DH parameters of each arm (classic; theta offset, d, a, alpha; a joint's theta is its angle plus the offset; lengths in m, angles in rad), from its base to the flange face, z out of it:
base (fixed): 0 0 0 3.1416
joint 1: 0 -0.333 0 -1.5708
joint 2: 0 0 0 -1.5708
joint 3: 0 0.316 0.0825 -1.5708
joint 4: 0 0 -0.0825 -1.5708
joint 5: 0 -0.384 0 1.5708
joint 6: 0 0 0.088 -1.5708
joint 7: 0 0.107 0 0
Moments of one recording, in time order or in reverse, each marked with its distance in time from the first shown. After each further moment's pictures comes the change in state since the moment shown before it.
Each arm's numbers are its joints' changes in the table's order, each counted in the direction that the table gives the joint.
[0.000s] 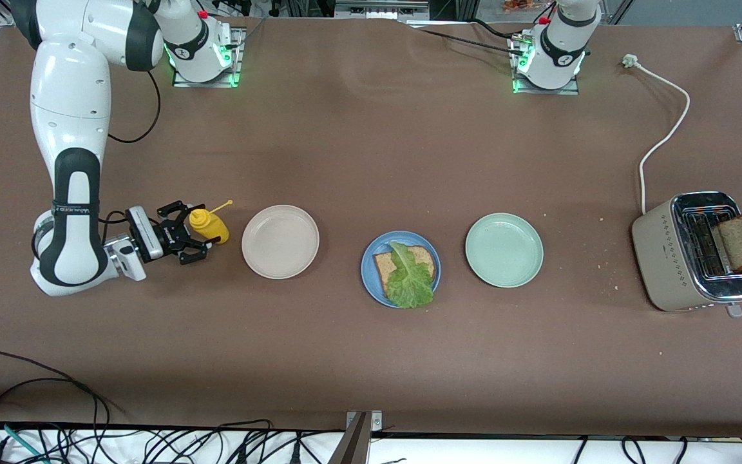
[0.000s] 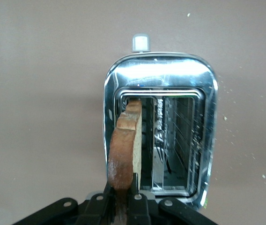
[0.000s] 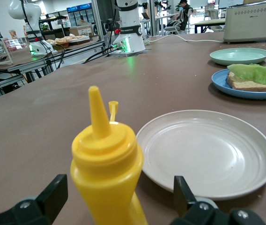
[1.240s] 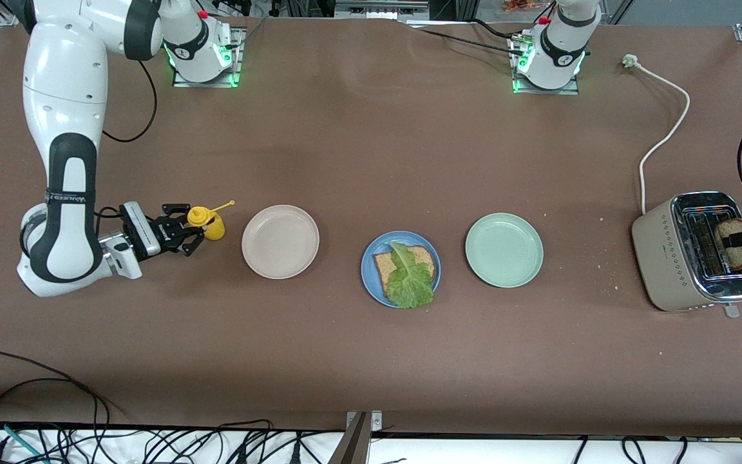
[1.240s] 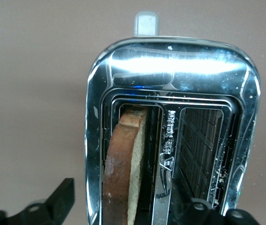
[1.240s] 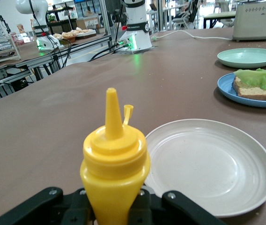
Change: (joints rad) left arm 0.000 -0.057 0.006 0.119 0.001 -0.144 -0.073; right arm -0.037 0.055 -0.023 0.002 0.040 0.010 0.024
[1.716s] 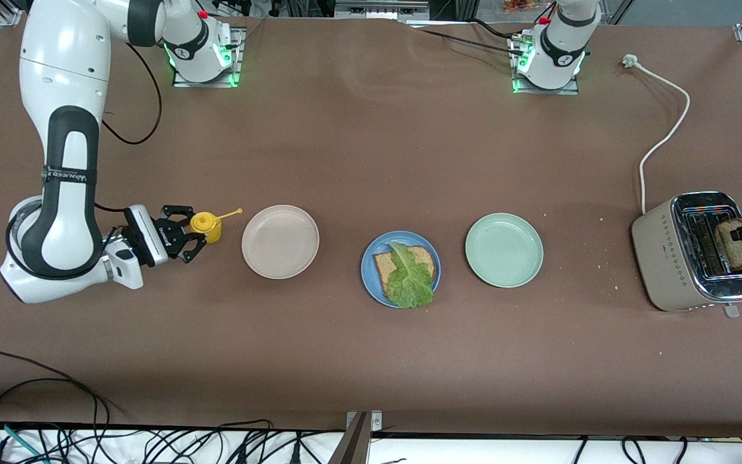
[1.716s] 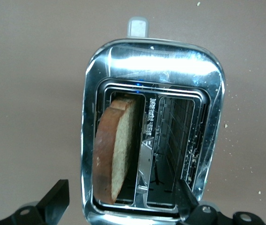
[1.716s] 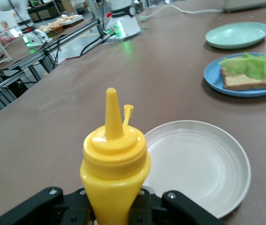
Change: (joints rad) left arm 0.025 0.062 -0.001 0.000 0.001 0.058 -0.063; right arm -0.071 0.070 -0.036 -0.063 0.032 -0.023 0.249
